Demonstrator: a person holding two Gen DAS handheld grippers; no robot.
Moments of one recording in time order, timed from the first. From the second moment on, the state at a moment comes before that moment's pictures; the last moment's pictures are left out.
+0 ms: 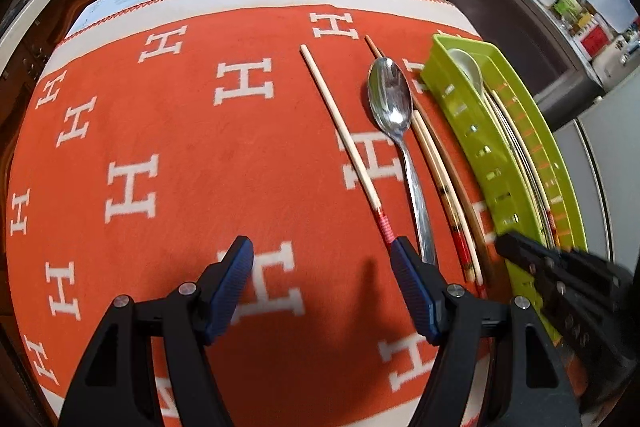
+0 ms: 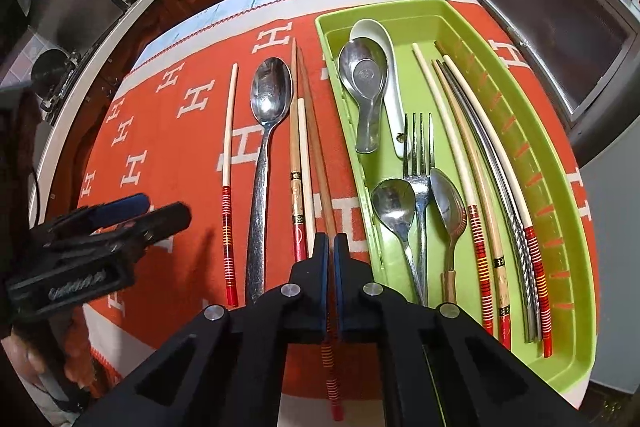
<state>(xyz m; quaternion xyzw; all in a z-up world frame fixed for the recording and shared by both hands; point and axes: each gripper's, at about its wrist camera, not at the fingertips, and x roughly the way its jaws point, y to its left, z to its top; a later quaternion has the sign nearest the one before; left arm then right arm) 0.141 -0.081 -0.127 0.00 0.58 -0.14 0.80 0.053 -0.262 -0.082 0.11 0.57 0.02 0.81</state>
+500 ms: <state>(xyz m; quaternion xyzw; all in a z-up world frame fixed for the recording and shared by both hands) 0.166 -0.132 -0.147 0.08 0.59 -0.10 0.80 0.047 -0.267 -0.081 0.12 0.56 0.01 0.82</state>
